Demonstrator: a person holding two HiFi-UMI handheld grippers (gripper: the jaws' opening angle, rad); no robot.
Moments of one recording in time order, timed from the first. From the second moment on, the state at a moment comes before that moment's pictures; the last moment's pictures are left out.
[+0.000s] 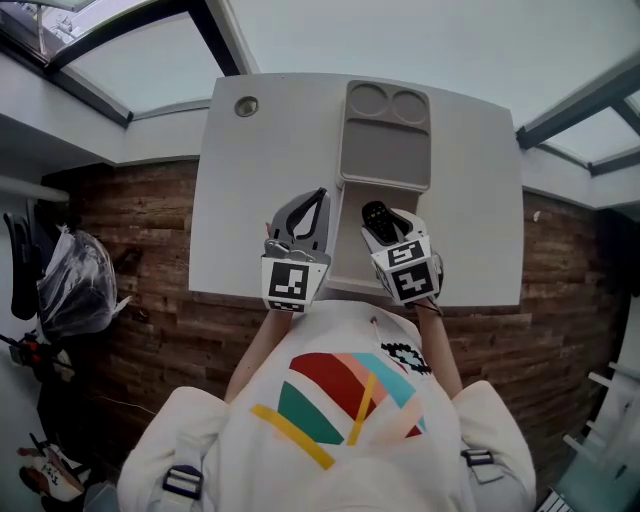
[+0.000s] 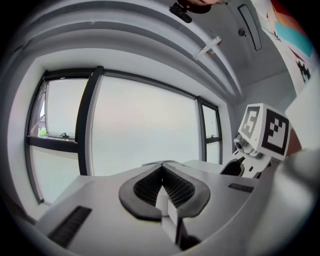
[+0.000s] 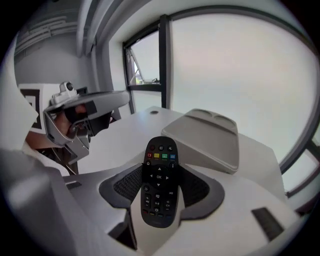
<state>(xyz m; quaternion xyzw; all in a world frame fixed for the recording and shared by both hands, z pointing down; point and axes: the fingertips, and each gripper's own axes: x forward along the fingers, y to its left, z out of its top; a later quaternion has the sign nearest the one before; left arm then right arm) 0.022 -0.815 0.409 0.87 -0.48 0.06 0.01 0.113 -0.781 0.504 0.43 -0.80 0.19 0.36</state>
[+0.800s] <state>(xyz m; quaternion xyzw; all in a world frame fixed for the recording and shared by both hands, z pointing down) 0.019 -0.828 0.421 0.88 -0.47 0.08 0.01 0.090 -0.768 0.581 0.33 -0.76 0.18 0.53</state>
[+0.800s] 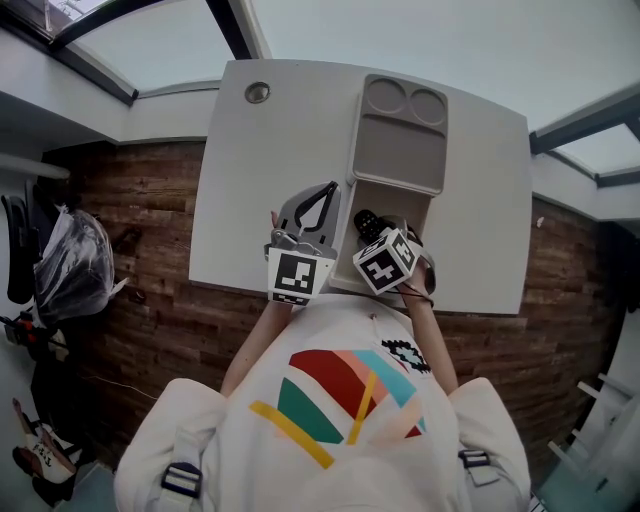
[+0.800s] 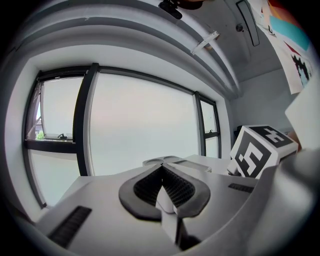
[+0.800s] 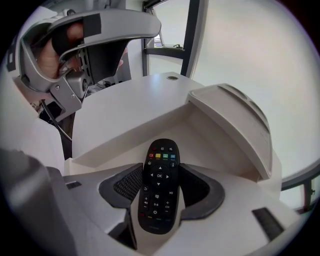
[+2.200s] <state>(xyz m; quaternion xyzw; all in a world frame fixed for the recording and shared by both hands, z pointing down) -0.005 -0.832 0.389 0.87 -0.50 0.03 0.03 0.063 -0.782 0.513 0.32 -0.85 0.07 0.42</state>
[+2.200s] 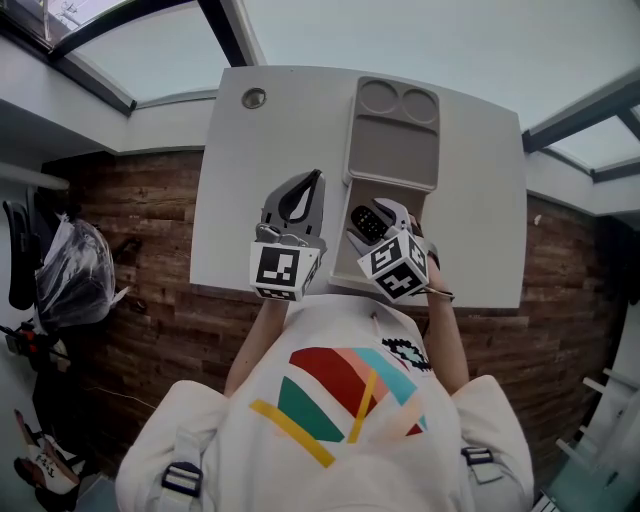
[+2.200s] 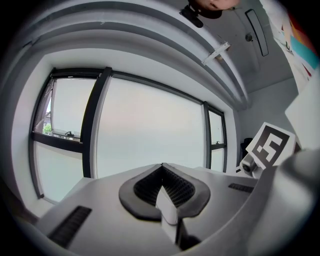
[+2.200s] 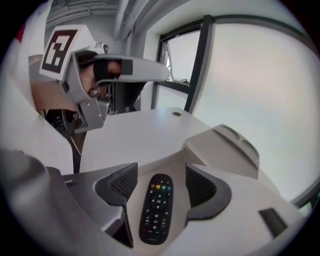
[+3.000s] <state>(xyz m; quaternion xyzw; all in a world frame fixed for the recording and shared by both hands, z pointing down) -0.017 -0.830 0.245 0.85 -0.52 -0.05 -0.07 0.102 -0.817 0.284 0.51 -0.86 0.06 0.03</state>
